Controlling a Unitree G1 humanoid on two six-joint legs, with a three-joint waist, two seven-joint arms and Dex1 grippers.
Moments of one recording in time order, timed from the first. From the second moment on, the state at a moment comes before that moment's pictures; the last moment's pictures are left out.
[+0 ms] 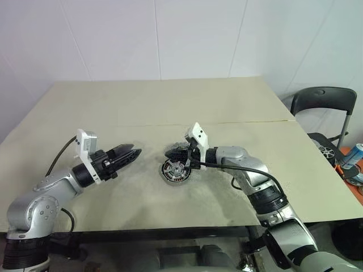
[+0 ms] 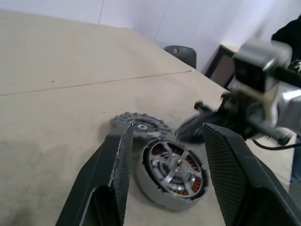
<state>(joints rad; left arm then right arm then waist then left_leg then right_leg) -0.08 0.61 0.29 -0.28 -0.88 0.72 -0.72 -0.57 -0.26 0.34 0.19 0.27 0.55 0.87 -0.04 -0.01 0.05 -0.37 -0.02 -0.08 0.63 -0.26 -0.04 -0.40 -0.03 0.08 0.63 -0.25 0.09</state>
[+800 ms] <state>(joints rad) -0.07 0.55 0.24 0.01 -0.70 0.49 -0.94 -0.55 -0.20 0.32 0.32 0.15 0.42 0.72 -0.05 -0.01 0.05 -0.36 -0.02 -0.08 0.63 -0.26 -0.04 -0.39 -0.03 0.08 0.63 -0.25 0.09</state>
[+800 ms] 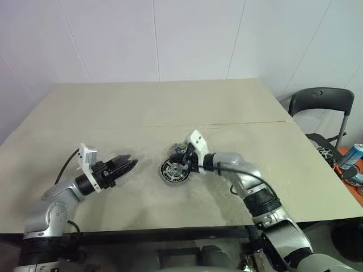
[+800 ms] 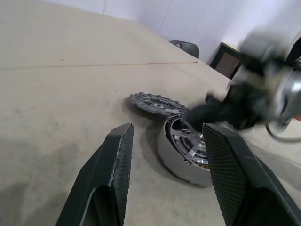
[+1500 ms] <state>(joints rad) -0.09 0.54 0.24 -0.02 -0.69 0.54 -0.90 -0.52 -0.14 0.16 0.12 0.42 0.66 0.79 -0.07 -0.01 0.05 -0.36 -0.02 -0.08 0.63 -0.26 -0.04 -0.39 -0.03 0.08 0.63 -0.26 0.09</state>
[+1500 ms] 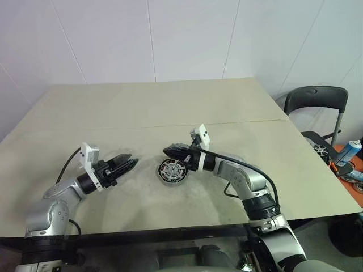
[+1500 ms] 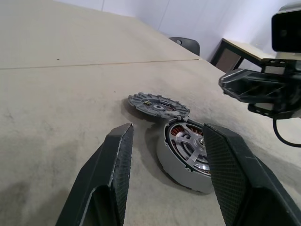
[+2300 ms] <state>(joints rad) -0.13 0.51 0.24 -0.17 -0.73 0.65 -0.78 -0.65 -0.28 0.18 0.12 0.32 0.57 0.83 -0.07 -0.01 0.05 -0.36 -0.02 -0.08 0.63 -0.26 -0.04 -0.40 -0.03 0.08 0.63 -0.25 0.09</state>
